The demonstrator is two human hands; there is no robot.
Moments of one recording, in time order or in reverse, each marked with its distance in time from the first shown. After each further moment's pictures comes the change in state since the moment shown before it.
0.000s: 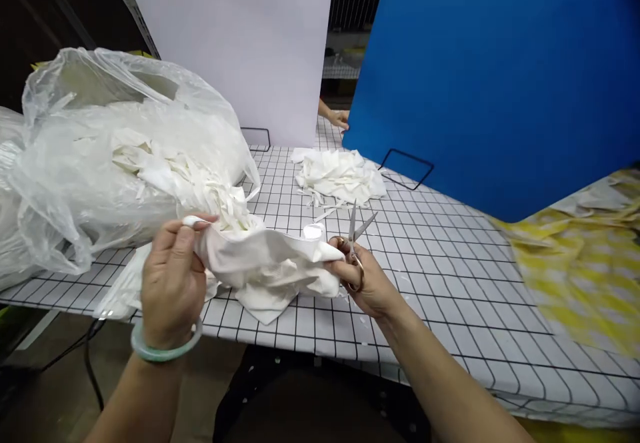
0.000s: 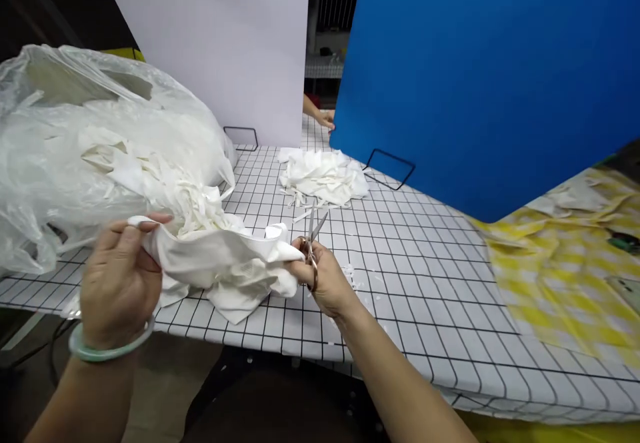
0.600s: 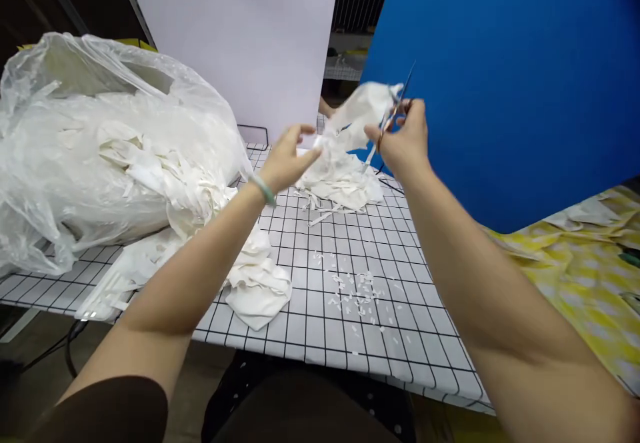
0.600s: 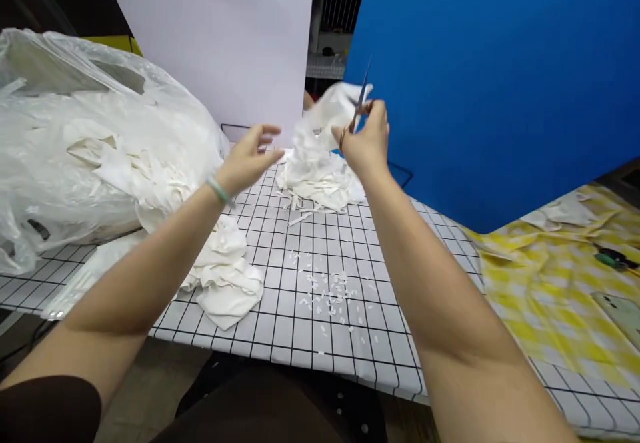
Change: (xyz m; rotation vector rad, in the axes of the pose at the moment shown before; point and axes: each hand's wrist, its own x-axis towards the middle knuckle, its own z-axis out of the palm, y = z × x) left_hand 0.147 -0.066 0.161 0.462 -0.597 0.183; right_hand 0.169 -0.160 -0.088 -1.048 0.541 -0.946
